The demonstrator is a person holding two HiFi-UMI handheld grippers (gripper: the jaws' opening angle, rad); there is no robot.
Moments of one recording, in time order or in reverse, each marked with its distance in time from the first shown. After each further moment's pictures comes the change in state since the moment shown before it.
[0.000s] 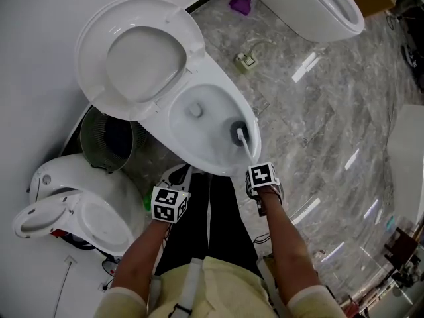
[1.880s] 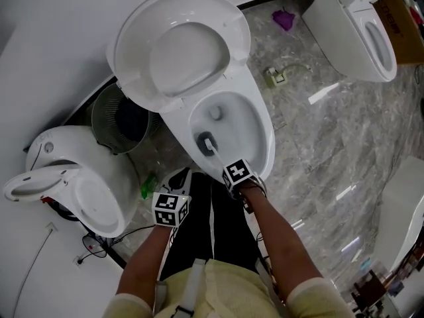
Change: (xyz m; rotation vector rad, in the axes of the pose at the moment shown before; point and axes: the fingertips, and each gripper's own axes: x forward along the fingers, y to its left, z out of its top) left arm -0.023 0.045 -0.008 -0.246 -0.069 0.216; right arm 0.016 0.120 0.057 -0.459 0.229 0.184
